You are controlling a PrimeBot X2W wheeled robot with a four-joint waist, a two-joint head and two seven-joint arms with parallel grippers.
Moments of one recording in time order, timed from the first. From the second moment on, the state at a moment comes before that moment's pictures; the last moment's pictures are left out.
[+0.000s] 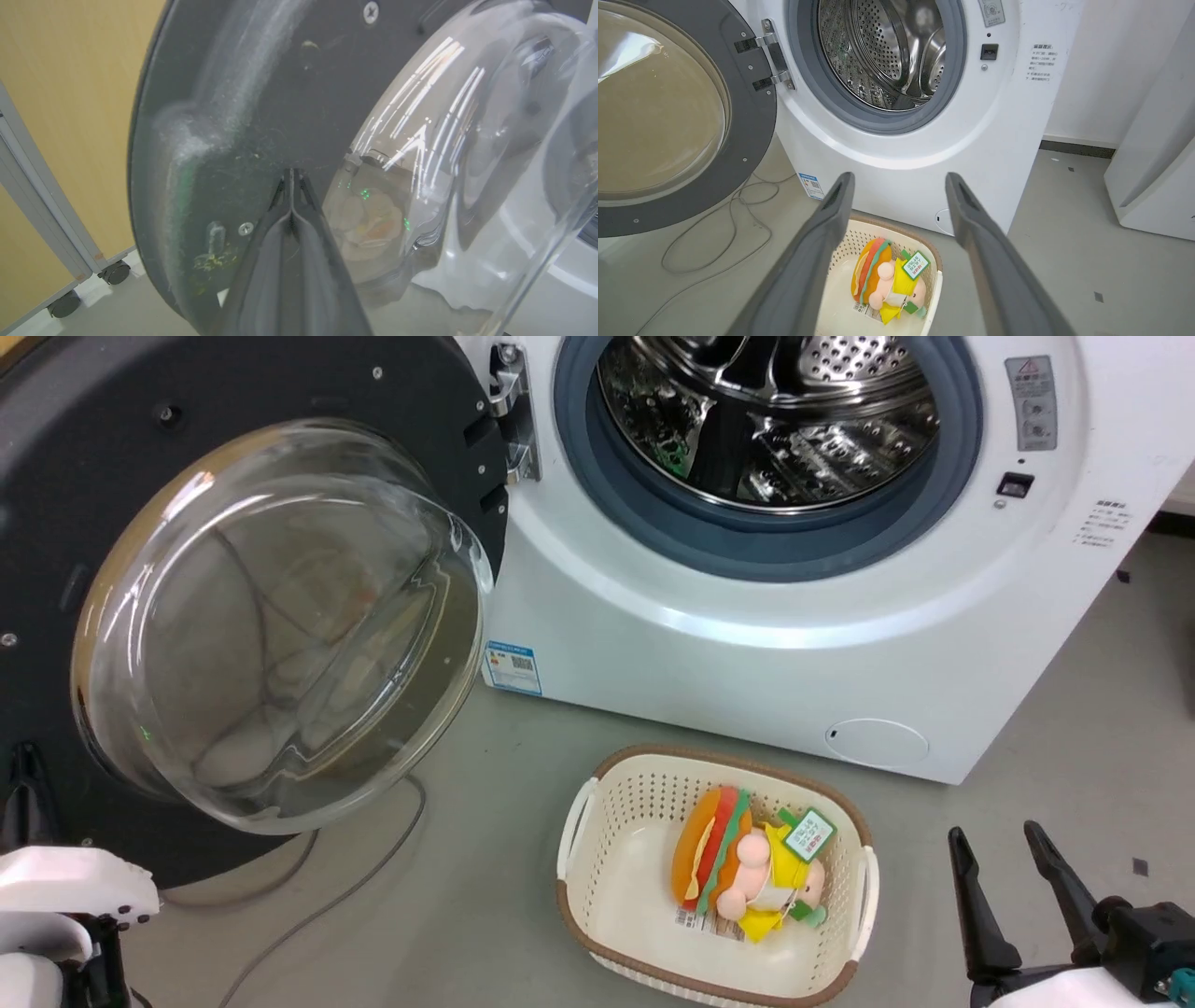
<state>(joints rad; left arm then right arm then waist) -0.20 0.44 0.07 0.36 -0.54 0.18 -0.26 0.13 -0.05 -0.06 -0.12 0.12 0.13 -0.04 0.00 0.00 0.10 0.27</state>
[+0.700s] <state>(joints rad) 0.16 0.16 0.05 0.04 -0.29 0.19 -0.26 0.16 -0.05 -0.07 -0.08 0.15 0.13 -0.07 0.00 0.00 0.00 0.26</state>
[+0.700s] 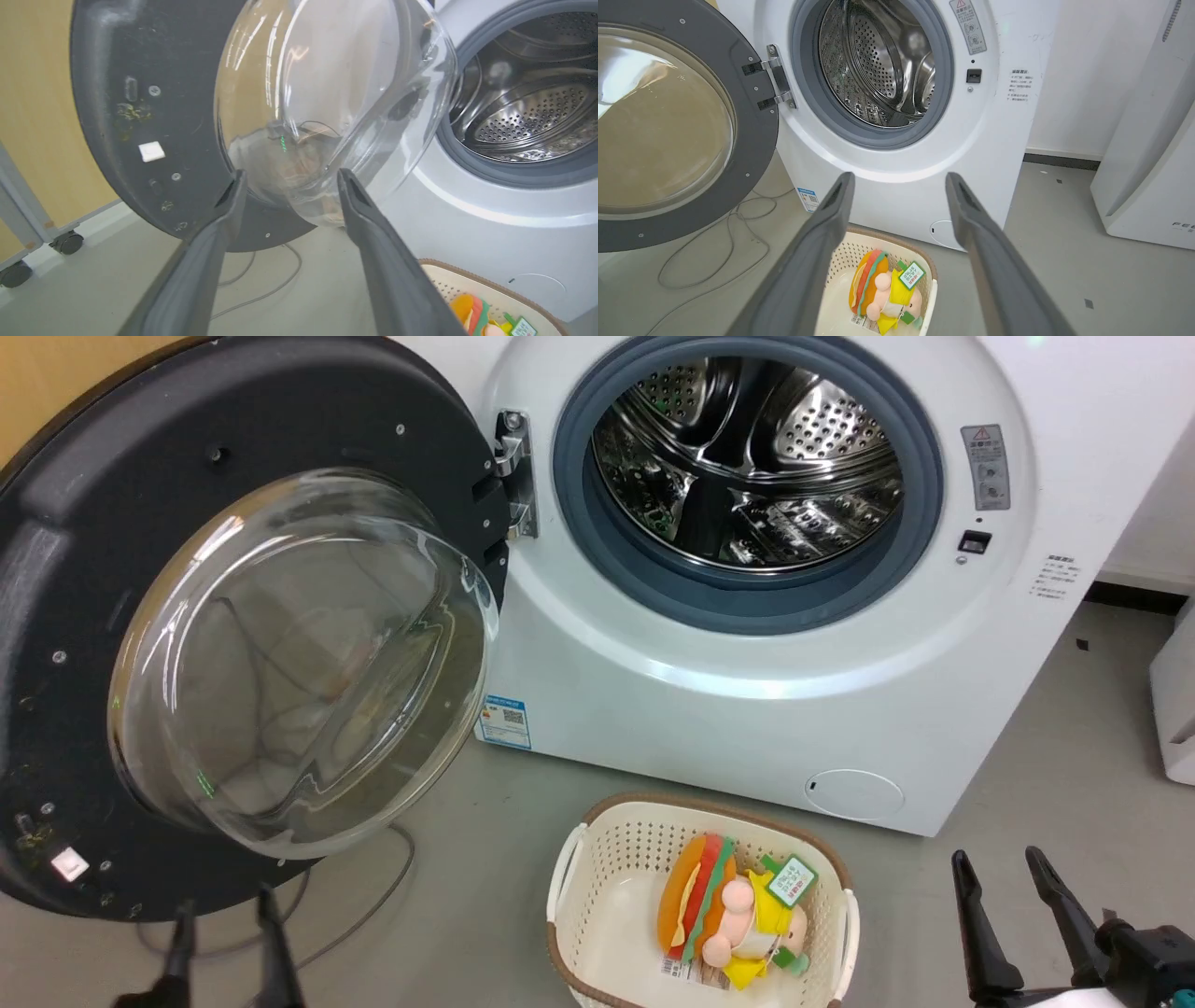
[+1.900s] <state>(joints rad) 0.10 0.17 -0.19 0.10 -0.18 0.12 -0.17 0.18 -0.05 -0.06 -0.11 0.14 0.13 -0.03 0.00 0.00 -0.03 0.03</state>
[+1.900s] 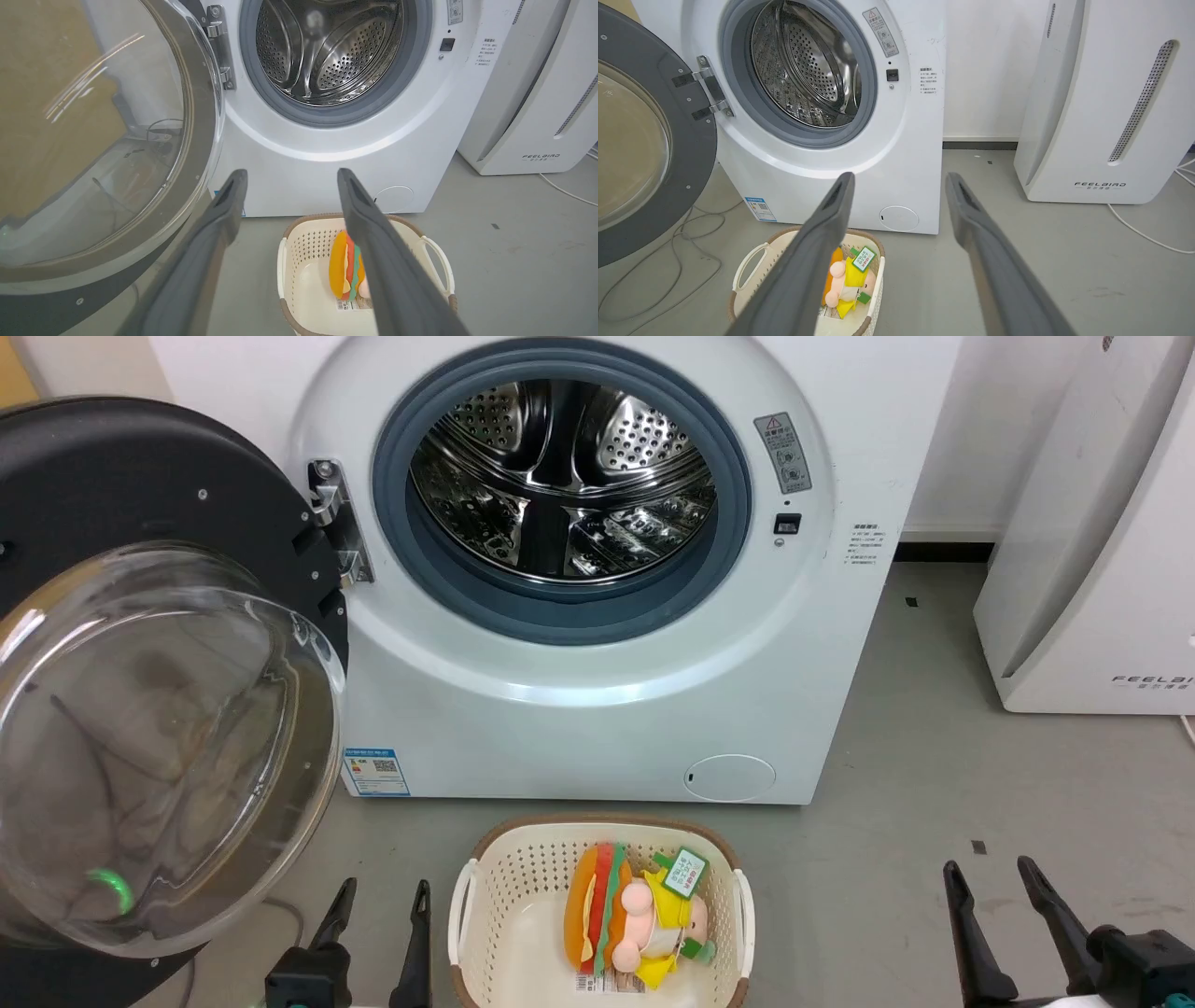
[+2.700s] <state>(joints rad) 0.10 0.15 -0.16 0.09 -0.16 0.11 -0.14 0.17 -0.05 -0.05 -0.10 0.13 0.13 -0.03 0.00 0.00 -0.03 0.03</state>
